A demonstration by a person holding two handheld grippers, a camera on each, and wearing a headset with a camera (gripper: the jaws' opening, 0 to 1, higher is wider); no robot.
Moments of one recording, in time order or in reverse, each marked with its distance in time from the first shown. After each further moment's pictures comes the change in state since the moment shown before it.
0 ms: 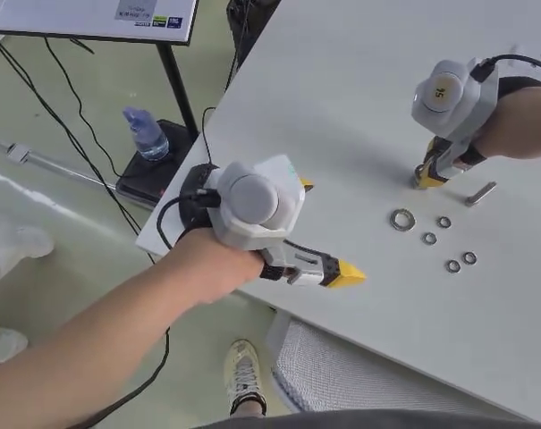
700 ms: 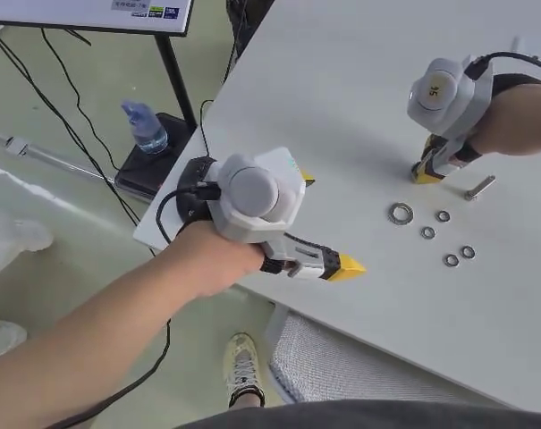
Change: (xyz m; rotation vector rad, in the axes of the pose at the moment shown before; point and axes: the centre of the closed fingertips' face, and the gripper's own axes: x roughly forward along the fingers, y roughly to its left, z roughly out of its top) left arm 0.004 -0.002 0.002 0.003 -0.003 -0.007; right arm 0.005 -0.003 0.002 -0.011 0.016 -0.005
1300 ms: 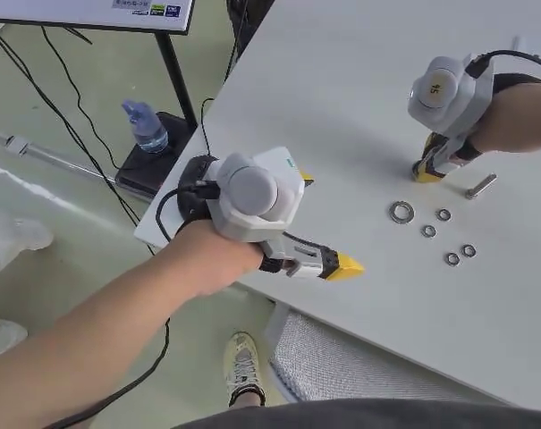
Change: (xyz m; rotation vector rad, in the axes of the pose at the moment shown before) left arm -0.002 0.000 -0.004 -0.005 0.006 0.003; right arm 0.001 0.003 0.000 -0.017 -0.002 0.003
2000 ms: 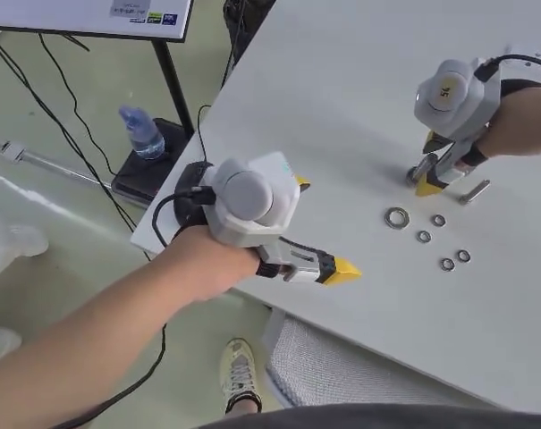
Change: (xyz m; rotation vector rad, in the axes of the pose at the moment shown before) left arm -0.001 0.000 0.005 0.003 -0.013 0.003; right arm -0.015 0.003 -0.003 0.011 -0.048 0.012
